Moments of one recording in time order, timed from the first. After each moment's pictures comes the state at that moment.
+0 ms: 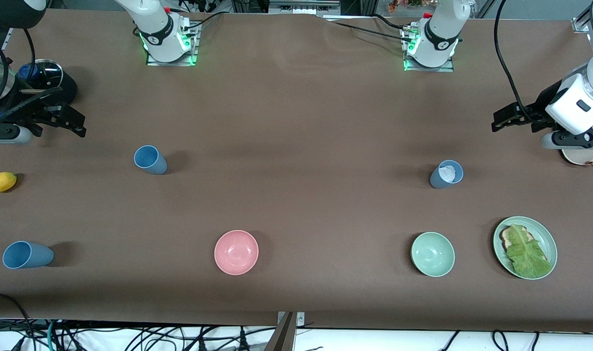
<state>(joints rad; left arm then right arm) 0.03 0.05 -0.06 -1.63 -0.04 1.55 -0.05 0.04 0.04 0.02 -1.62 -0.04 1.69 0.05</state>
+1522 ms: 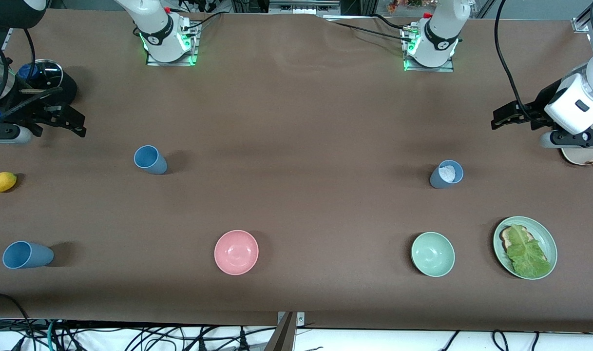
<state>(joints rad) 0.03 0.05 -0.05 -1.63 -0.04 1.53 -0.05 0.04 0.04 0.02 -1.62 -0.04 1.69 0.05</state>
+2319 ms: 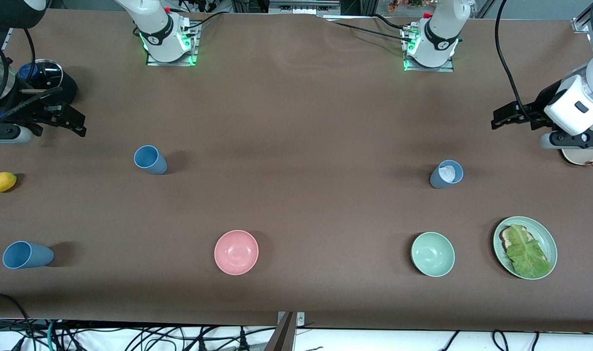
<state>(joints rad) 0.03 0.06 -0.05 -1.63 -0.04 1.52 -0.03 0.04 0.04 0.02 -1.62 -0.04 1.68 0.05</state>
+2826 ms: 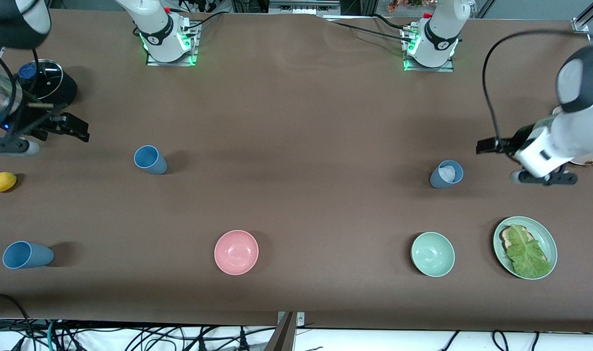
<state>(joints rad) 0.05 0.24 -0.05 -1.70 -0.04 1.72 0.02 0.01 0.11 0.02 -1.63 -0.07 1.65 0.05</state>
